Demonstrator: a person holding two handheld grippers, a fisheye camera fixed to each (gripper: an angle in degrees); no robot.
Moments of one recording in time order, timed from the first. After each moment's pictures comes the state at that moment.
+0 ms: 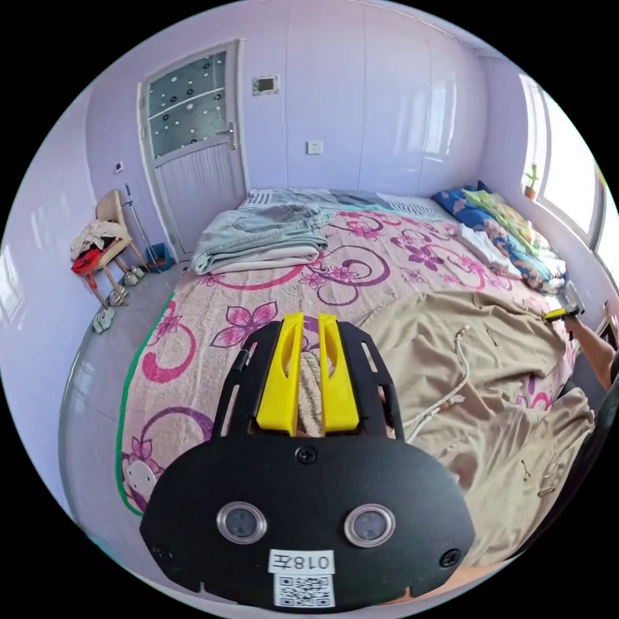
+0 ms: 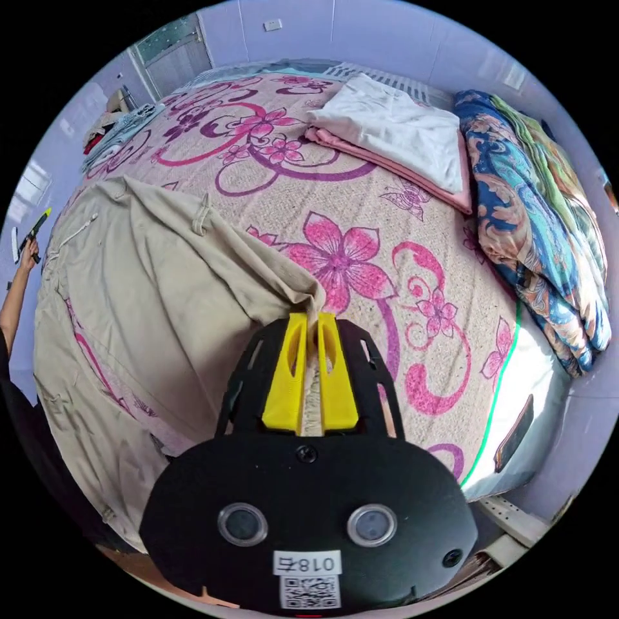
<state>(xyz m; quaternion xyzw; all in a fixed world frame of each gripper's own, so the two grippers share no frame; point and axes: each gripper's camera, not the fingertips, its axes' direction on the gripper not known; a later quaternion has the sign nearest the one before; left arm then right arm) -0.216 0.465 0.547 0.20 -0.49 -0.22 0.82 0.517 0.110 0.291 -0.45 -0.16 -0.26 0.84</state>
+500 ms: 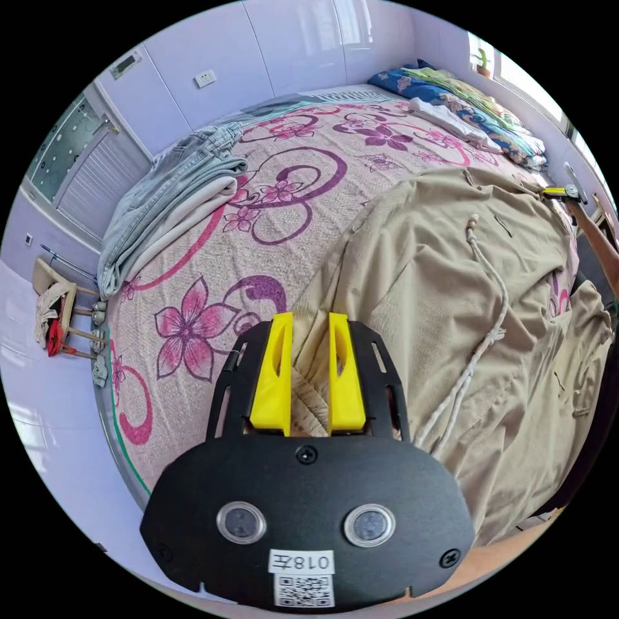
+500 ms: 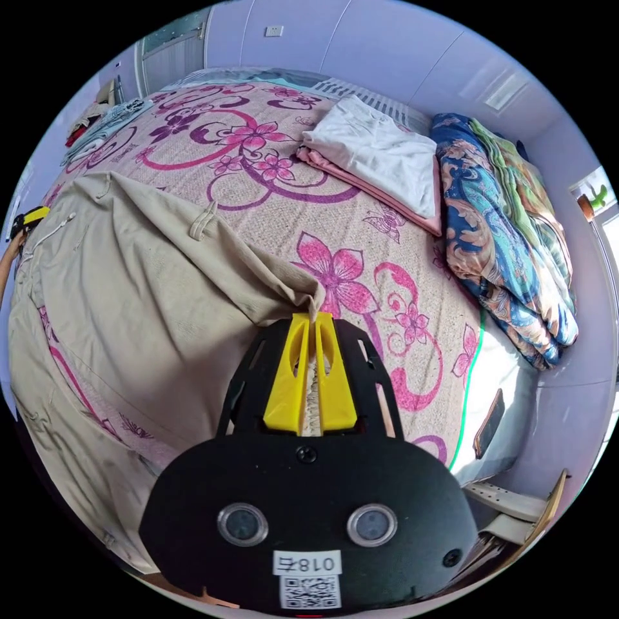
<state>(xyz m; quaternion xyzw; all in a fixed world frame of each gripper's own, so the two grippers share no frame) -0.268 0.201 0.647 -0.03 -0.44 -0.15 0.88 0.445 0.101 0.306 -0.41 -0.09 -0.28 0.87</state>
